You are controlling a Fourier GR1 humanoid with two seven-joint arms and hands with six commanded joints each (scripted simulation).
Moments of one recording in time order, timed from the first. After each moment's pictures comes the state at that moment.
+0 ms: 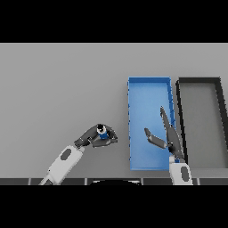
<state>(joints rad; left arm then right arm) -0.22 0.19 -0.55 -1.33 0.11 -0.22 -0.14 0.14 -0.10 0.13 -1.75 0.17 0.05 -0.04</state>
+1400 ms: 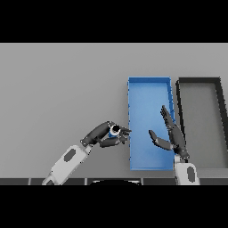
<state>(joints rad) -0.26 0.16 -0.59 -1.57 0.11 -0.16 -0.03 0.14 -0.15 0.09 -1.79 0.01 0.17 -0.14</state>
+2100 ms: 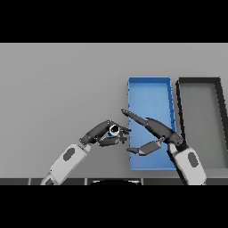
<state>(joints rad) -0.28 0.17 -0.58 -1.59 0.11 -0.17 -0.03 -0.21 -0.33 0.28 -2.00 -0.29 0.49 0.26</state>
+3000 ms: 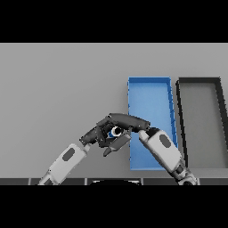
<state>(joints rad) -0.29 0.20 -0.59 -1.58 0.01 -0.21 0.05 -0.54 -0.14 0.41 -1.76 -0.33 0.59 0.36</state>
